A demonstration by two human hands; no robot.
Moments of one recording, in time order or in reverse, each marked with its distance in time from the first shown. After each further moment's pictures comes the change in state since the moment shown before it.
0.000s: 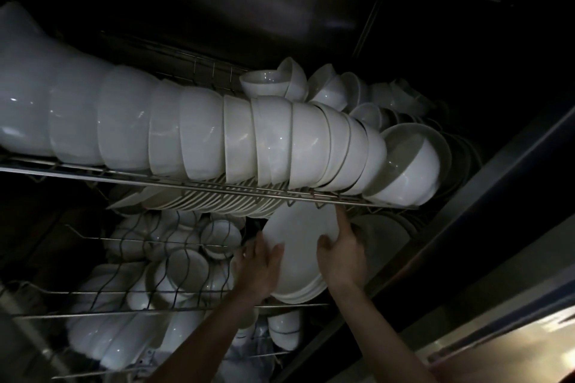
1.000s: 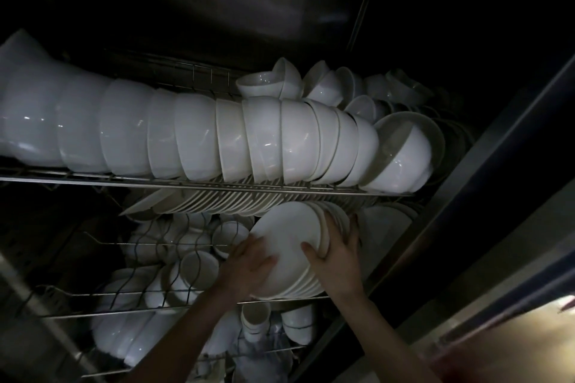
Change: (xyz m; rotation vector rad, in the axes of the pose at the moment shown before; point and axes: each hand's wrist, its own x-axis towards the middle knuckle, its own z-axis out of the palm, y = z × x) left_hand -0.007 -0.043 -0.032 -0.231 -0.106 0.006; right_hand -0.011 0.027 0.022 0.038 -0.092 -0.148
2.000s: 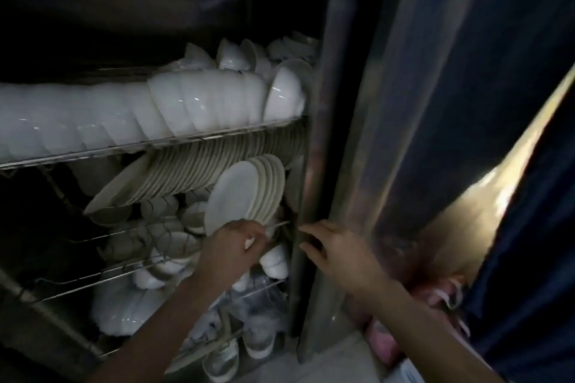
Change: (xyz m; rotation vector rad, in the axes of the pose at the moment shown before) left_hand -0.146 0.093 -0.001 0.313 0.106 0.628; right_hand -0.157 0.045 -0.118 -0.216 -0.121 -0.292
